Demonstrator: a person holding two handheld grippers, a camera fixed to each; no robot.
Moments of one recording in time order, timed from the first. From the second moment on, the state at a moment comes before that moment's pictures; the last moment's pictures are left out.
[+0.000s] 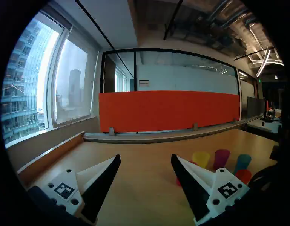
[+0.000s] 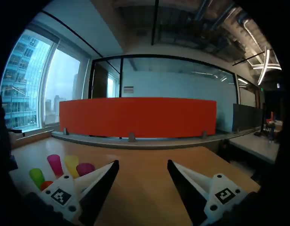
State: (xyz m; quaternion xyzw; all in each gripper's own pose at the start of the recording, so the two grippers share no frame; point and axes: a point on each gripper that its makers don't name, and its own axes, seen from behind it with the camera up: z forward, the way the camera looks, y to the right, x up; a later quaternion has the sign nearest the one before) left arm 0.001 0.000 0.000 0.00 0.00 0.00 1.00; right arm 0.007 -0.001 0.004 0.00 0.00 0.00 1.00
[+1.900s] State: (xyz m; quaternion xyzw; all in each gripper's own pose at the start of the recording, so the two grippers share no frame) left arm 0.161 0.067 0.005 -0.18 0.03 0.02 0.98; right arm 0.157 -0.067 -0.004 0.20 0.02 -0.03 0.98
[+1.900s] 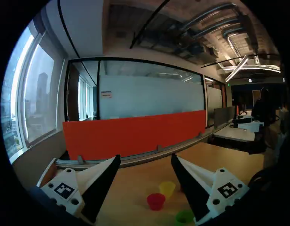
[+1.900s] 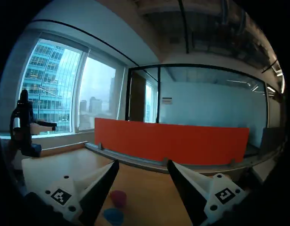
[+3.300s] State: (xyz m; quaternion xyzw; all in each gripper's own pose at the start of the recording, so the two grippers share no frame) left arm 0.100 0.109 -0.027 -0.31 -0.04 0.05 0.95; right arm 0.114 -0.104 -0.026 0.31 -0.05 -0.10 0.94
